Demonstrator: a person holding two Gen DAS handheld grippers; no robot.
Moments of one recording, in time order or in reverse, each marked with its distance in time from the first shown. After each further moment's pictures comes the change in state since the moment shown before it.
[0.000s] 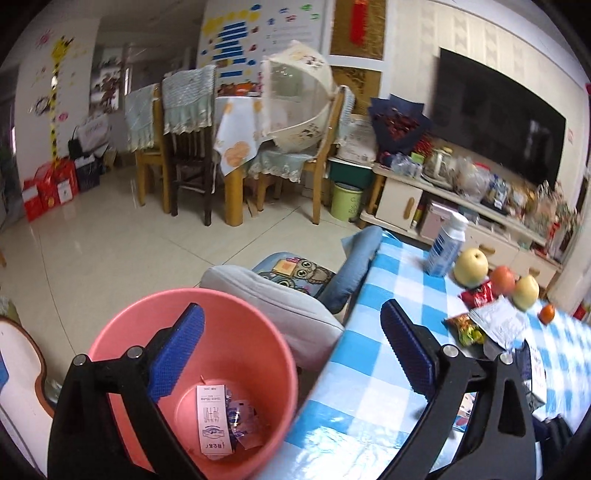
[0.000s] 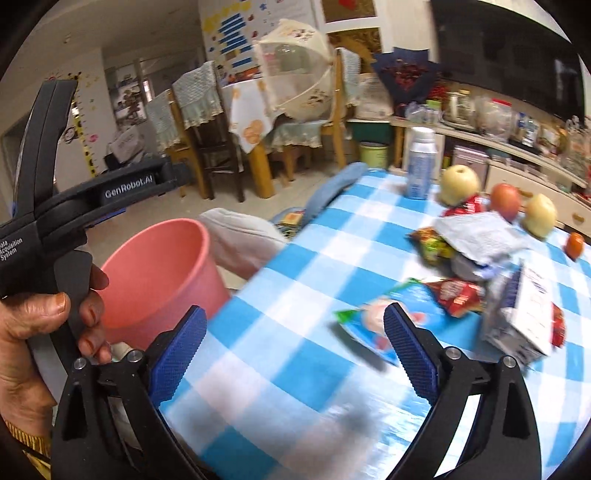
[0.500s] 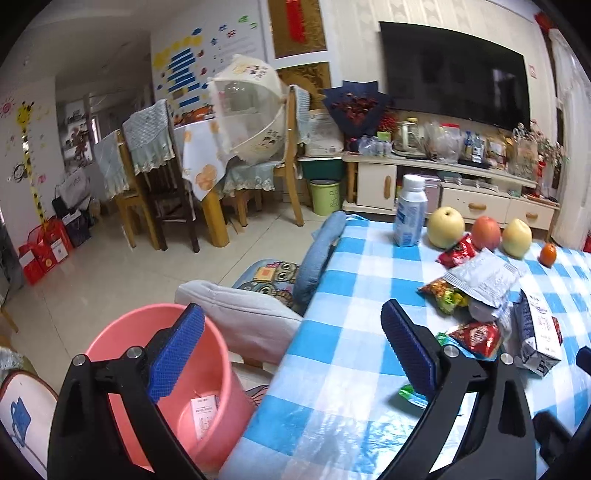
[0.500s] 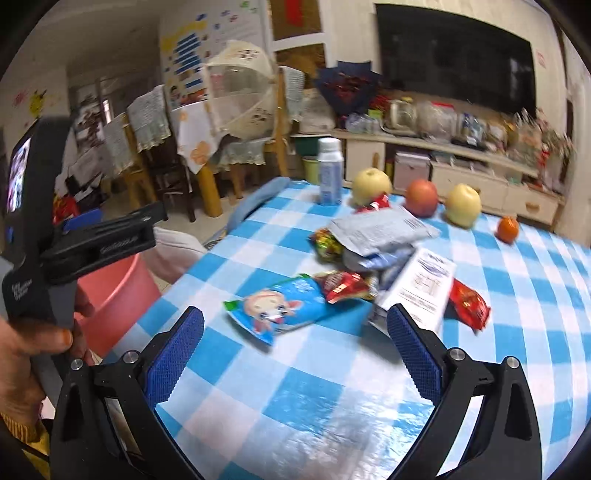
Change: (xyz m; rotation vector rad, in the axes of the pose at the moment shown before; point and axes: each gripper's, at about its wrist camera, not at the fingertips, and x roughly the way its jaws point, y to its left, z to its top) left arm -0.008 -0.082 -0.024 0.227 -0.035 0.006; right arm -0.043 -0.082 -0.019 0.082 -0.058 -0.154
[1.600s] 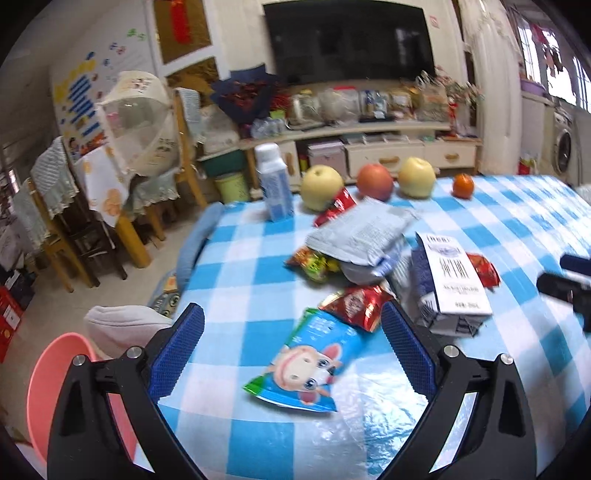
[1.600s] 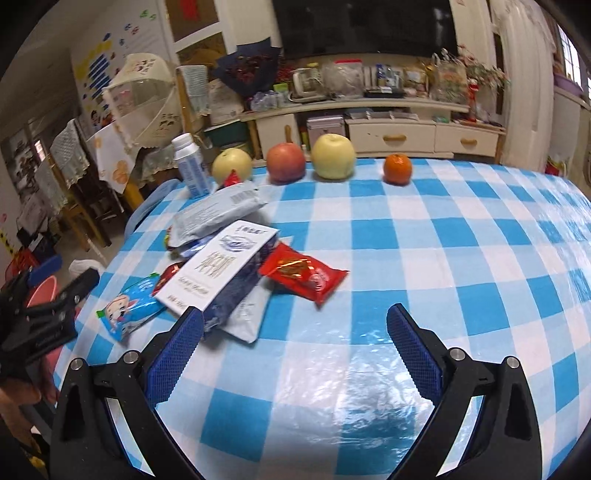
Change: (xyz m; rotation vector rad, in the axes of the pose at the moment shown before) left arm 0.003 -0.121 -0.024 0.271 0.055 -0.278; right arm -0.011 -0.170 -0.016 0.249 0.091 -0.162
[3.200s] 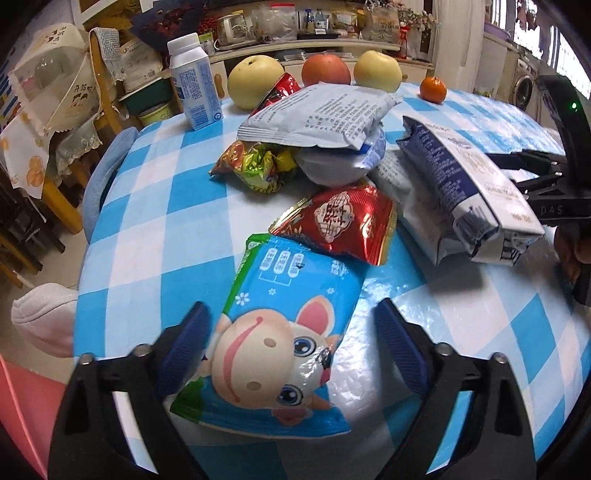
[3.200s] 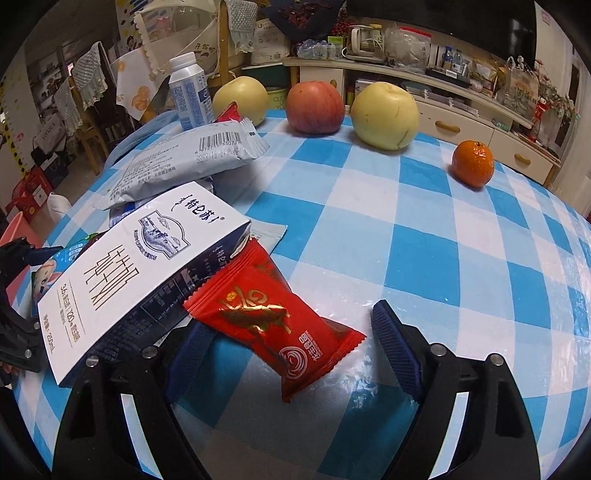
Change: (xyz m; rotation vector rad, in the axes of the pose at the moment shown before) left arm 0.094 -0.005 -0.027 0.099 0.306 -0.256; right arm 0.124 -0.004 0.034 -0.269 0.176 0.072
